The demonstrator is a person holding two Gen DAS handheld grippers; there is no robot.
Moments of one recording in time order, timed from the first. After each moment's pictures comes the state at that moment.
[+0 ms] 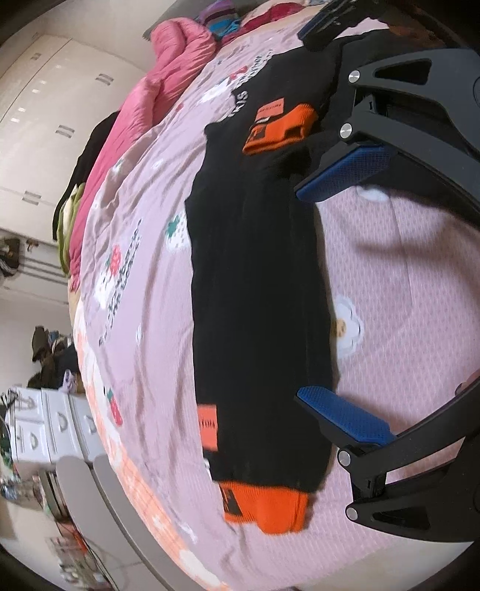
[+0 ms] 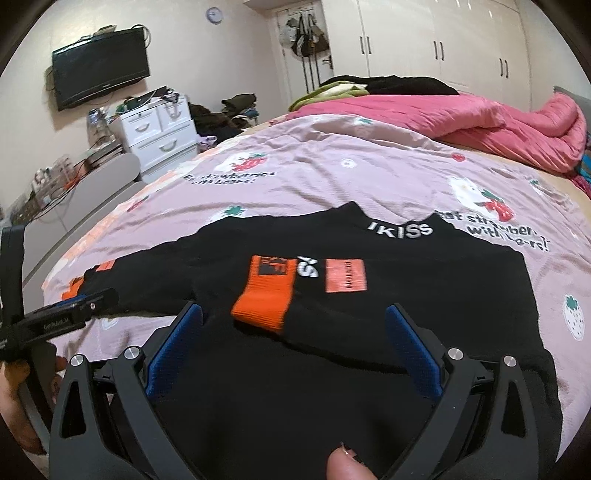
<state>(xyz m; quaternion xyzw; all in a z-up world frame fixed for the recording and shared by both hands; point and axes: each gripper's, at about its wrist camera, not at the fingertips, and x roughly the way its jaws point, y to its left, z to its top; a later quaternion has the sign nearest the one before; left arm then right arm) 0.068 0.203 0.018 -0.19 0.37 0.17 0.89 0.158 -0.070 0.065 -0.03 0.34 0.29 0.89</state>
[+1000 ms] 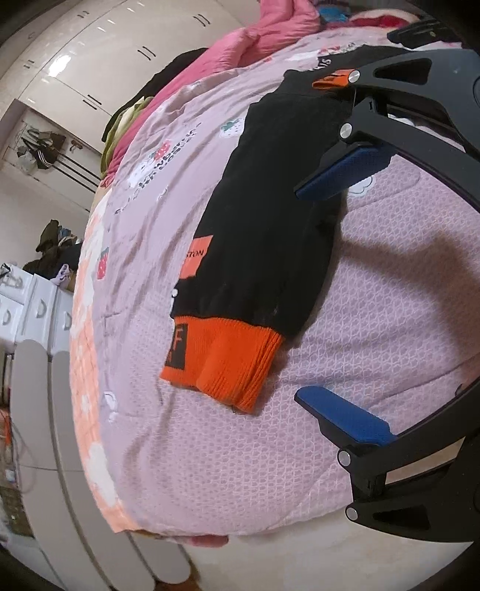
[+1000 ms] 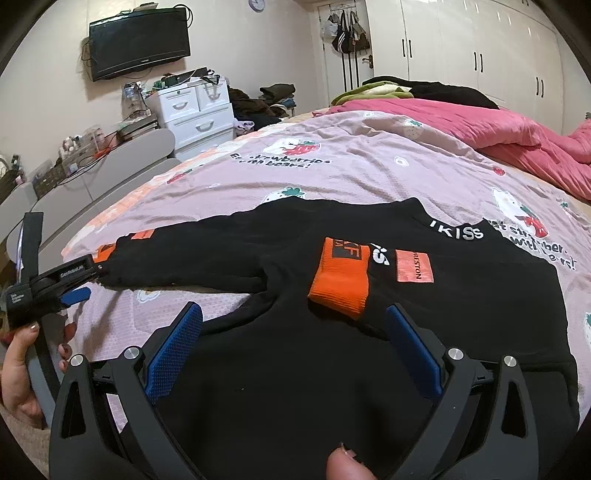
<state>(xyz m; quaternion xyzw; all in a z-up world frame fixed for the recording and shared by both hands) 0.003 0.285 -0.010 -0.33 0.33 0.29 0.84 0.123 -0.027 0.058 -0.07 0.34 0.35 0.87</state>
